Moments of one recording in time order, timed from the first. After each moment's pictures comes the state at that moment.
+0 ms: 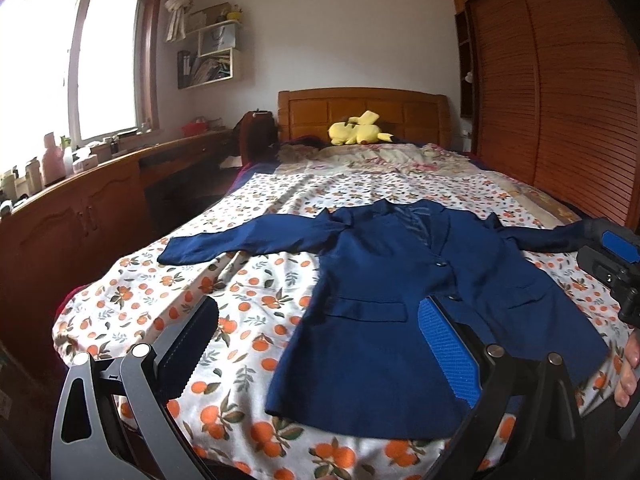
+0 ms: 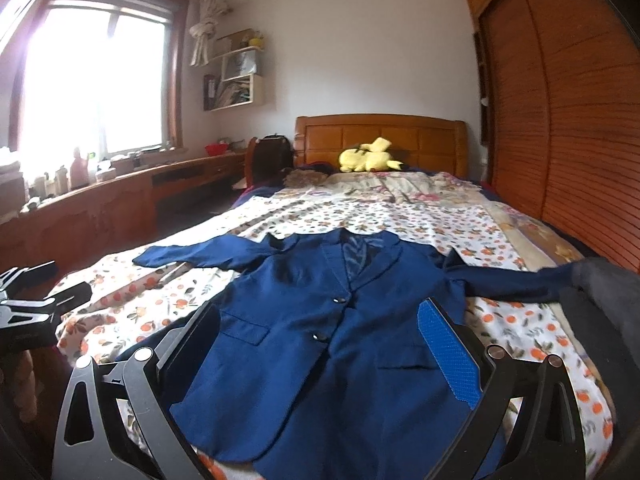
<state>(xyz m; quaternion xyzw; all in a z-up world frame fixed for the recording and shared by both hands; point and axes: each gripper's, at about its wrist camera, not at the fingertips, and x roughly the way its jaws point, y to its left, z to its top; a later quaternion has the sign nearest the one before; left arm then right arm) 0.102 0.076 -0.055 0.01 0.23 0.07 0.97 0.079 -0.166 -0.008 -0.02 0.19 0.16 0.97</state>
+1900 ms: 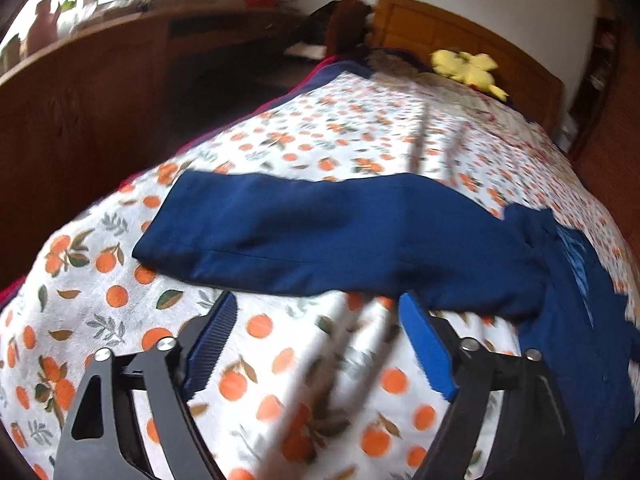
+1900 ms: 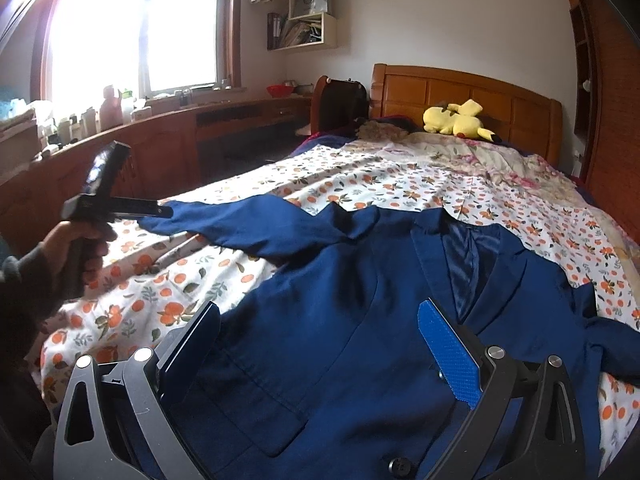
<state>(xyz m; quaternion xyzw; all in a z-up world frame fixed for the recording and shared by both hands) 0.440 0.386 -0.166 -0.15 0.39 0.15 0.89 0.282 -0.045 -0.065 -0.07 0.26 0.28 0.92</state>
